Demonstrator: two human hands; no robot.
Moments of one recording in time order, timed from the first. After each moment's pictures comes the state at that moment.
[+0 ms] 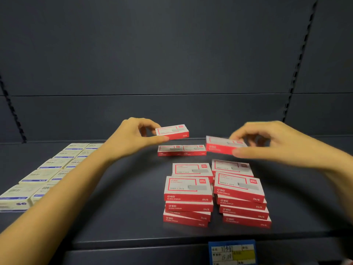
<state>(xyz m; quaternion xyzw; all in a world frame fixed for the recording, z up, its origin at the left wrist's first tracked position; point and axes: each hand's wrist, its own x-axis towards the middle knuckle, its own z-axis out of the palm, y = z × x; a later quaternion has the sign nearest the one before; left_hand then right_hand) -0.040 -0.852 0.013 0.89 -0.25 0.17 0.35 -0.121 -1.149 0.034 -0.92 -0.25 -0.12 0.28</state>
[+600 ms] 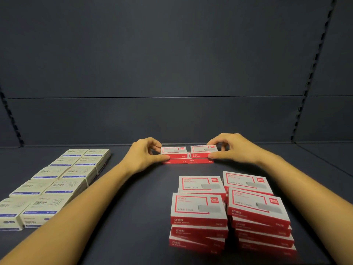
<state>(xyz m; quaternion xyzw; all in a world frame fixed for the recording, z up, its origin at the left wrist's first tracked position) 0.029 -0.854 -0.043 0.90 -0.17 0.13 0.39 0.014 -1.130 -0.021 -0.95 -0.18 -0.08 0.24</state>
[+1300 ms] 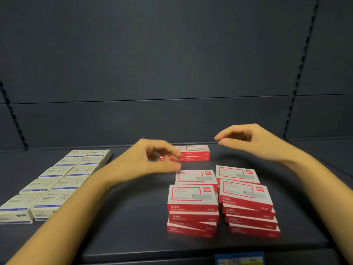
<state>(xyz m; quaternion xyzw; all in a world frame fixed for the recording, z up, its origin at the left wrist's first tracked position) -0.060 -0.857 -0.001 0.82 -0.36 0.00 0.46 -0.058 -1.143 0.009 -0.88 -0.25 -0.11 0.38</state>
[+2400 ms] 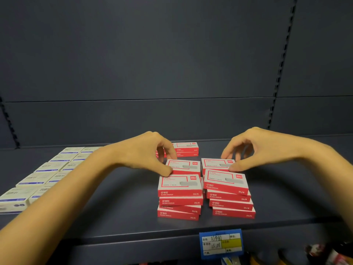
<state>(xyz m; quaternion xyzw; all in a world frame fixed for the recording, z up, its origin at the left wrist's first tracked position) -0.070 -0.877 0.027 0.89 -0.39 -0.06 0.22 -0.117 -1.157 0.037 -0.94 -0.26 0.03 0.22</state>
